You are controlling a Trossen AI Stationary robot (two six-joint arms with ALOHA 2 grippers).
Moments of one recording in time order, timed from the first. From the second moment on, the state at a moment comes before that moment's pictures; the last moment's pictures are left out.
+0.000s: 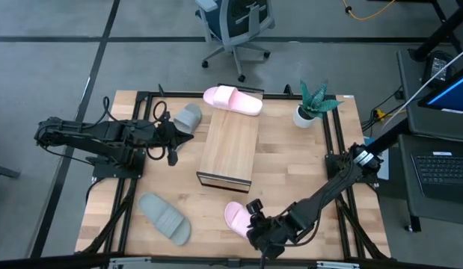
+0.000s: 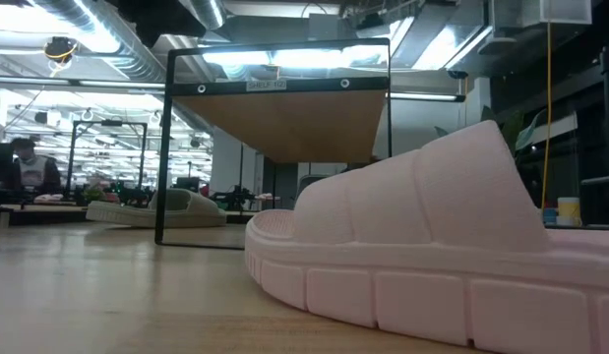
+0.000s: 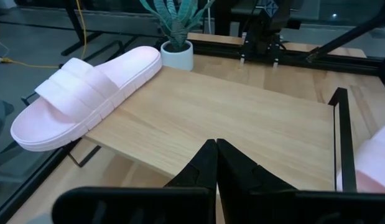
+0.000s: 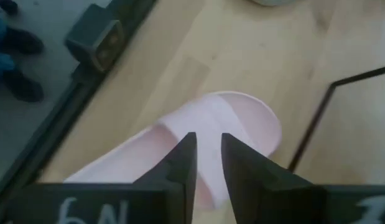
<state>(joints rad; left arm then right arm) -0.06 0.77 0.76 -0.38 -0.35 -0.15 0.69 1.94 1.60 -0.72 0.32 0.08</state>
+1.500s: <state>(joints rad) -0.06 0.77 0.76 -0.38 -0.35 -0.15 0.70 2.01 1.59 -0.77 0.40 -0.08</state>
